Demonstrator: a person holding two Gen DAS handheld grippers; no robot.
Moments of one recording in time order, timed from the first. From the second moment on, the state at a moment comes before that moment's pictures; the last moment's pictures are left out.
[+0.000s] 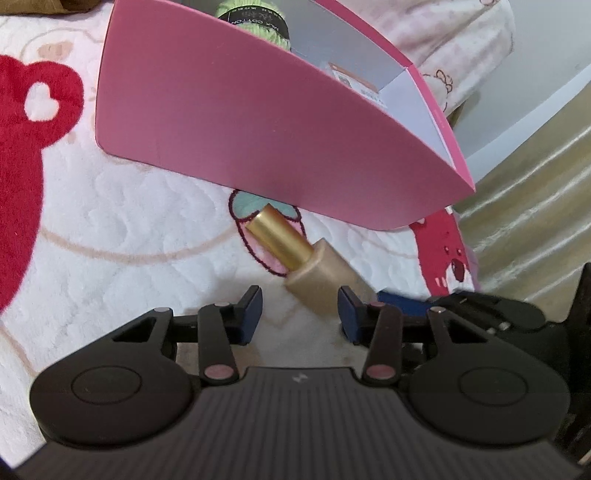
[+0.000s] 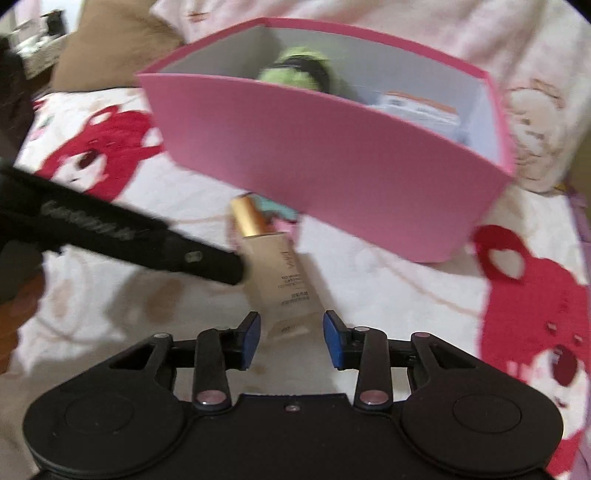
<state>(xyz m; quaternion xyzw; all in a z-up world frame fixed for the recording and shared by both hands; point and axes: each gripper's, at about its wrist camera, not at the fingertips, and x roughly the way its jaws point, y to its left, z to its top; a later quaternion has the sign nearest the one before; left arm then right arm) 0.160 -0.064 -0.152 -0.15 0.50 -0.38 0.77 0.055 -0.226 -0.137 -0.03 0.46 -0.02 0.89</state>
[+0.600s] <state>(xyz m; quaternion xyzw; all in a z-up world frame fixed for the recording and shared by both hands) 0.204 -0.081 -0.154 -0.12 0.46 -0.38 0.80 0.064 -0.236 -0.151 0.12 0.45 -0.04 0.89</state>
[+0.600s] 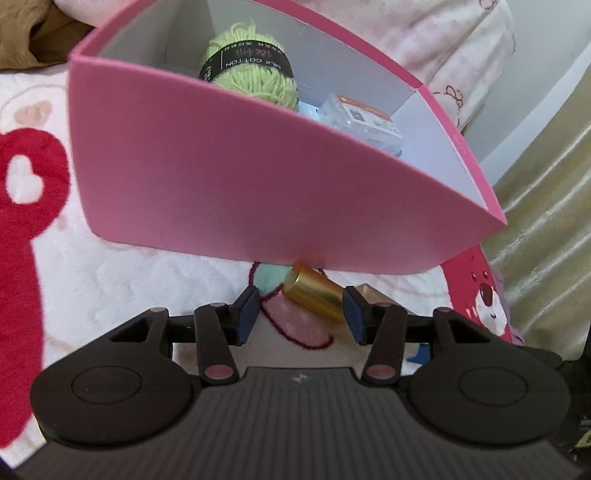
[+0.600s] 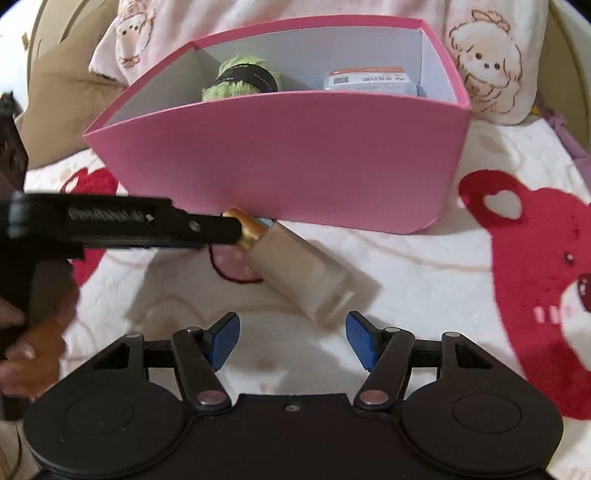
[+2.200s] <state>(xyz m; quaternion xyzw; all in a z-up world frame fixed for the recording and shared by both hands) 0.121 -0.034 -0.066 -0.09 0.51 -0.38 0.76 0.006 -0.173 -0.096 0.04 0.40 -0.03 0.92</state>
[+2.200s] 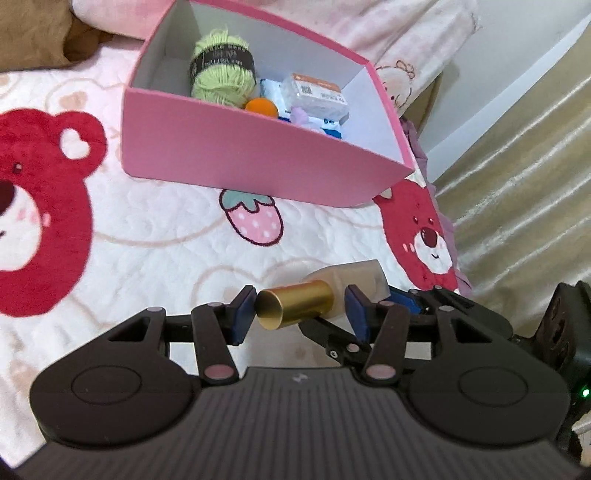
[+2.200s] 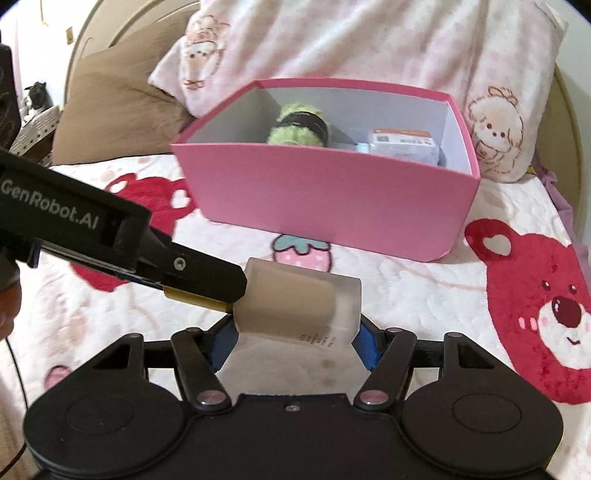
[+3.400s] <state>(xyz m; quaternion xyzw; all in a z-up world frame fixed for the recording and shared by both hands) 0.233 -0.093 -0.002 -0.09 0.51 -0.33 0.79 0.167 -0.237 -0.020 0.01 0.45 -0.01 0.89</state>
